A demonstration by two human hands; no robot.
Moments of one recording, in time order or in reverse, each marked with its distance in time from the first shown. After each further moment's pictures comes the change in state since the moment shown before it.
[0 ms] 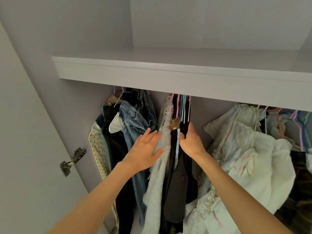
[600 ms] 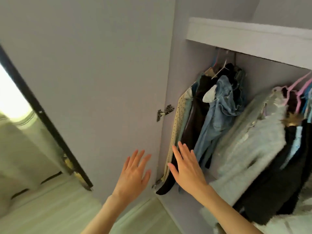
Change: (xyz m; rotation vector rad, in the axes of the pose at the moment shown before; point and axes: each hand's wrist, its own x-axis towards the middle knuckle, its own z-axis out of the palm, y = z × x) left_hand -0.316 -0.069 0.046 0.088 0.183 -0.652; right_hand -0.179 -0.052 0.188 -0.585 -0.450 -0.737
